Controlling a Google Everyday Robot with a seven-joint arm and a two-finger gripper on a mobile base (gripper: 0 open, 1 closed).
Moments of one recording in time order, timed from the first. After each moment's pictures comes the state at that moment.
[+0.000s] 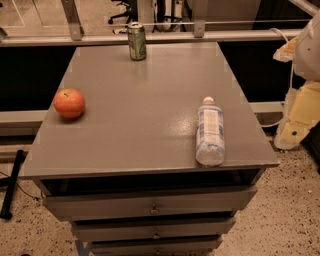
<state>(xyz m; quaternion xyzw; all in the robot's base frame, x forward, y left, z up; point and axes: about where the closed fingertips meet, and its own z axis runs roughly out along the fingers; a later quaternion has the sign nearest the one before) 0.438 -0.216 0.979 -0.60 0.78 -0.04 0.16</state>
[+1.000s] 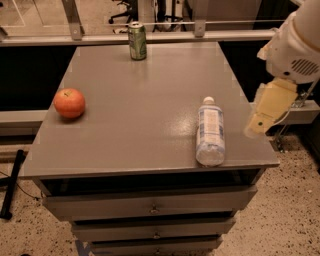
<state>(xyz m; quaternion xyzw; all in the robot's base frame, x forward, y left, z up) 0.473 -0.194 0.963 -0.57 0.80 -0.04 0.19</state>
